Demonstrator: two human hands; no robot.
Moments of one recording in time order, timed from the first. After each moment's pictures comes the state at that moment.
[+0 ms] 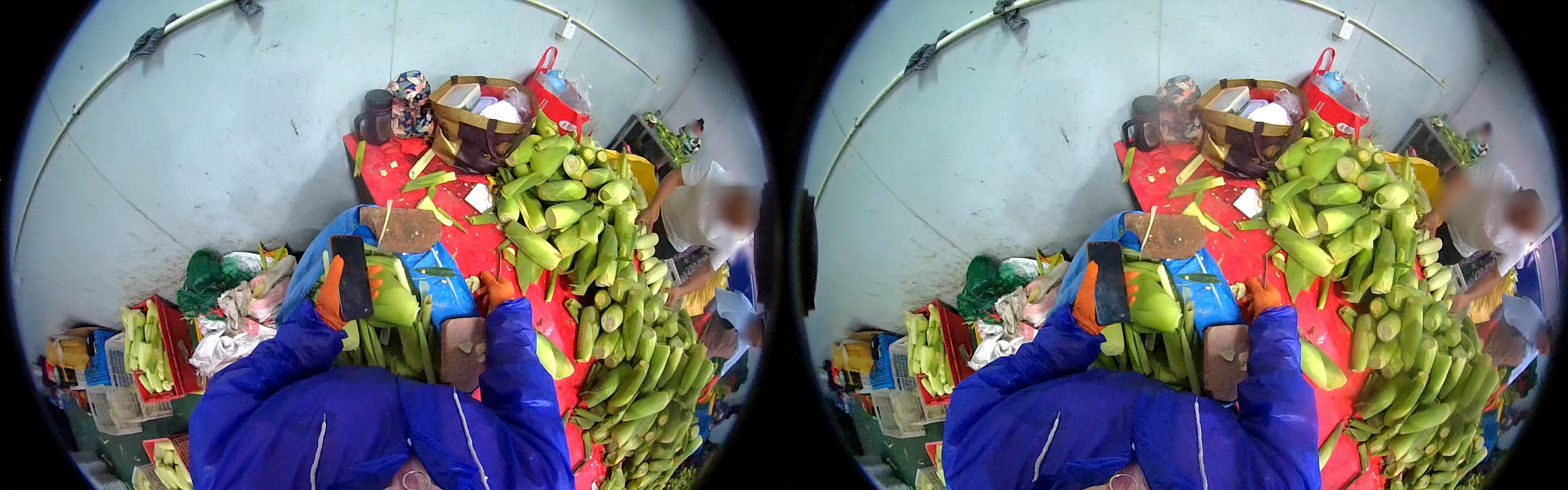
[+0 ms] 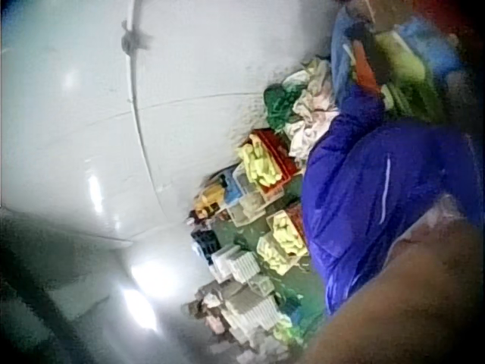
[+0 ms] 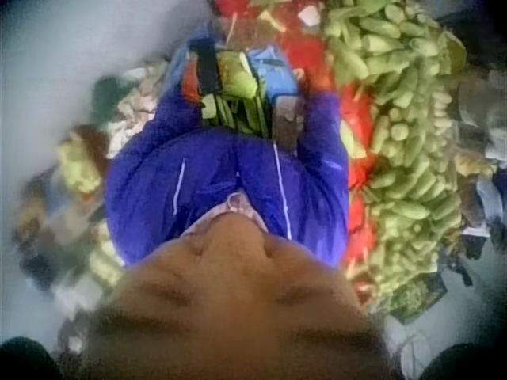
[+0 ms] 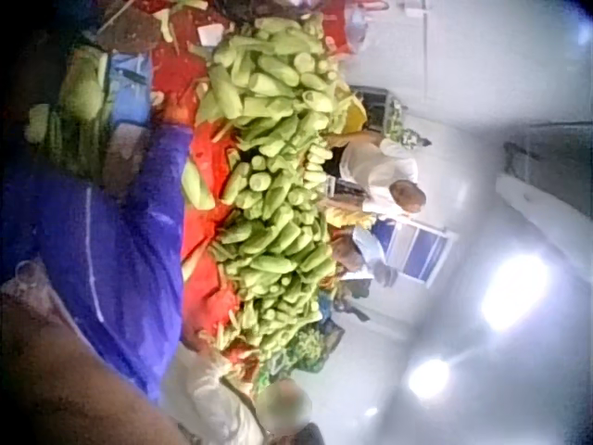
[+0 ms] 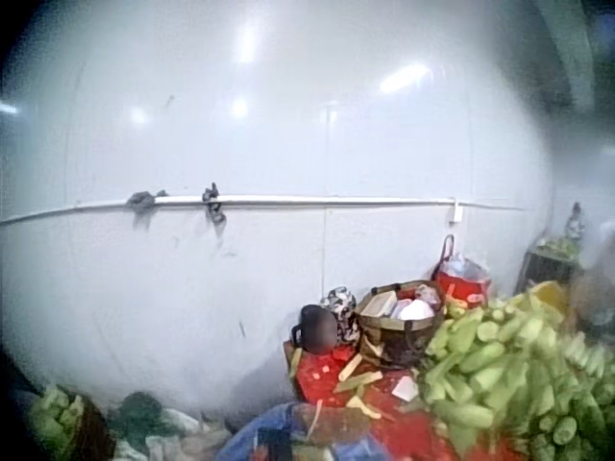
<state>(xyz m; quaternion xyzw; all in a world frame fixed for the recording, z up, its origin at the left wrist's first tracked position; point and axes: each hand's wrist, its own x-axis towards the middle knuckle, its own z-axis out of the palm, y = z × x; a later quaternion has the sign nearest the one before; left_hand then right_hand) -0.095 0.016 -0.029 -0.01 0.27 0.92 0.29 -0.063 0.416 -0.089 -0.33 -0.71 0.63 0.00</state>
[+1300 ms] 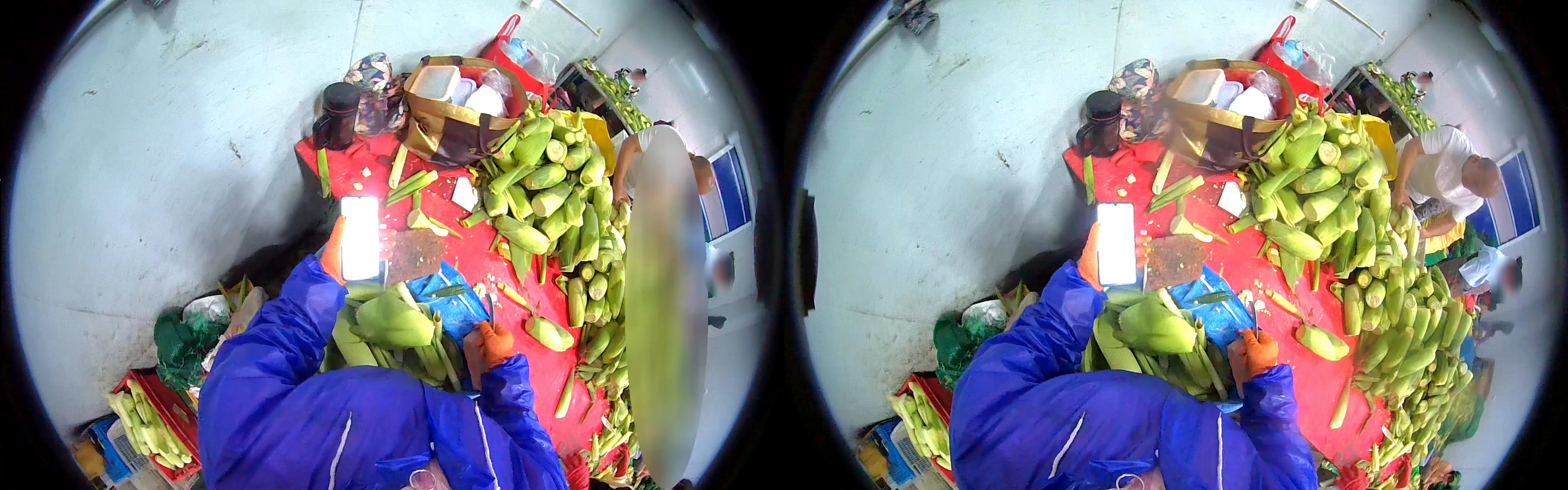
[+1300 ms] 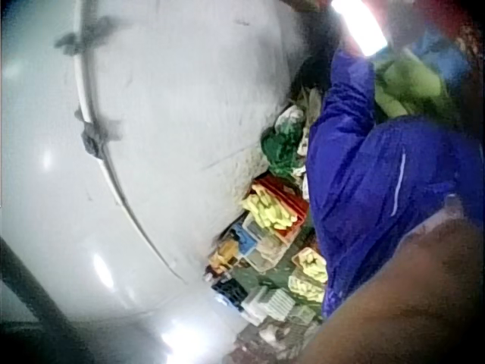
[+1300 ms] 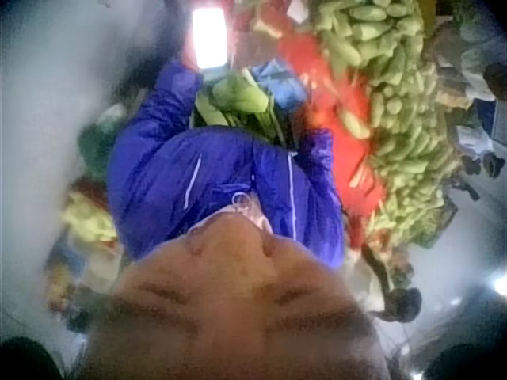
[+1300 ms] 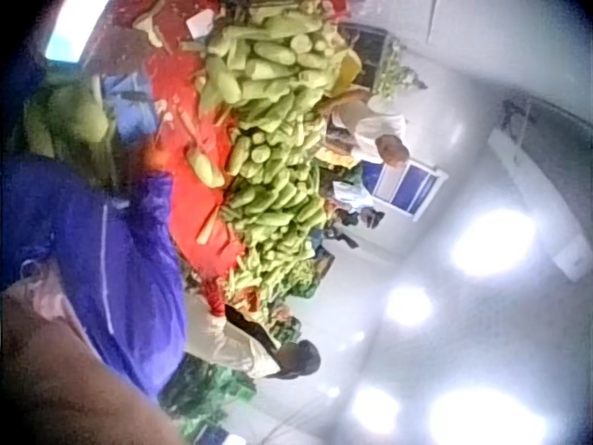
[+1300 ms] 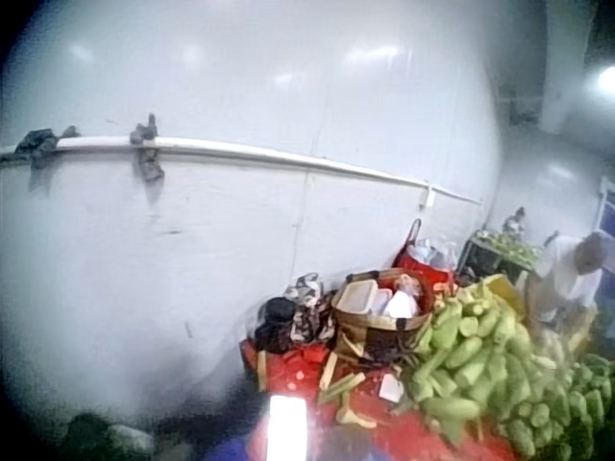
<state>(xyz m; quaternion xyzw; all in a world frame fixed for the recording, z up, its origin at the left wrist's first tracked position) -0.316 0.044 -0.056 0.05 0.15 0.85 0.50 0.016 0.287 -0.032 -0.49 -0.68 0.54 0.05</state>
